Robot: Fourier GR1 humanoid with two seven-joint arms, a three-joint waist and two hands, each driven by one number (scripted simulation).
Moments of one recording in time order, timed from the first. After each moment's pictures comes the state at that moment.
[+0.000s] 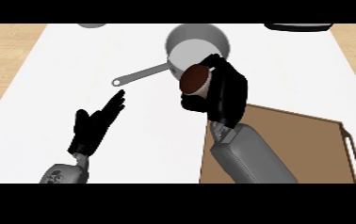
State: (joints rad) left arm -0.09 0.16 -0.12 -1.38 0.04 -0.13 0.15; right arm -0.54 0.00 0.46 -1.46 1.11 -0.40 0.99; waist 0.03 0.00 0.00
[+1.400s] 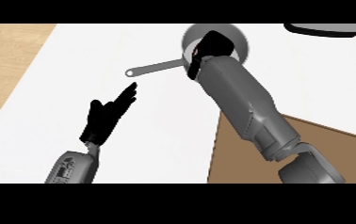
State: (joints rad) left arm -0.18 0.13 -0.14 -1.34 0.02 -0.16 0.16; right arm -1.19 0.00 0.28 -0.44 0.66 -0.13 1.01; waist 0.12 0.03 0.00
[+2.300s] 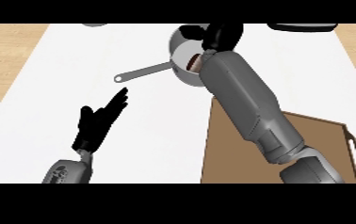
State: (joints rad) left arm -0.12 0.14 -0.11 -1.36 0.02 -0.13 0.15; right arm -1.15 -0.01 0.18 -0.60 0.73 -1.01 0.83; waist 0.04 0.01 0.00
